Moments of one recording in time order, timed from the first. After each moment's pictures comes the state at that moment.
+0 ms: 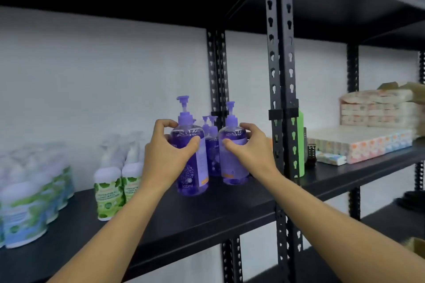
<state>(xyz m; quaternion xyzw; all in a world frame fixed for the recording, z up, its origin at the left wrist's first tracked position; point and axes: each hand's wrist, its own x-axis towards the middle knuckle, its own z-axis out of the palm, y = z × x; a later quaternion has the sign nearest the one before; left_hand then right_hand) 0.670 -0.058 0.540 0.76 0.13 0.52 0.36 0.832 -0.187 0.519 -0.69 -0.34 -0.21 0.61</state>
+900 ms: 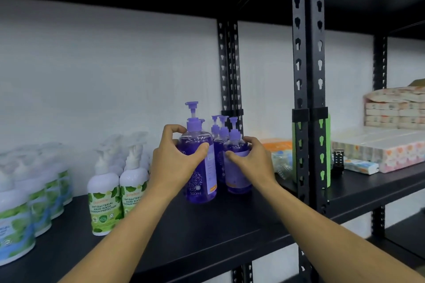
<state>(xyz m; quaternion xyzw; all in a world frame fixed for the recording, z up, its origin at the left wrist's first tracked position) 0.708 -0.022 0.532 0.78 0.14 0.50 0.36 0.897 -0.116 0.489 -0.73 -0.31 -0.18 0.59</state>
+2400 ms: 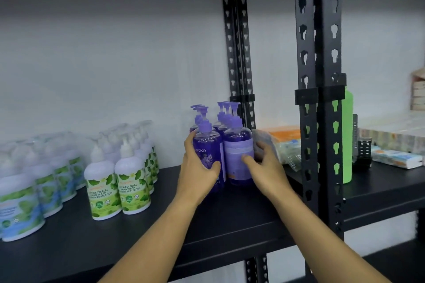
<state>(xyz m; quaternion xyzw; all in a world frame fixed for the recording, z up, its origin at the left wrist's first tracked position) 0.785 -0.016 0.460 0.80 0.19 0.46 0.34 0.913 -0.133 0.448 -0.67 -0.33 0.02 0.66</state>
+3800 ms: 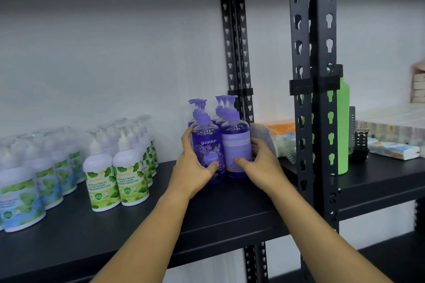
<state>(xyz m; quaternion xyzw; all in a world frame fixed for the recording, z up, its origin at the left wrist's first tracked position) 0.780 -0.002 0.454 0.84 0.17 0.43 0.28 0.905 -0.142 0.449 -0.69 -0.38 0.01 0.62</state>
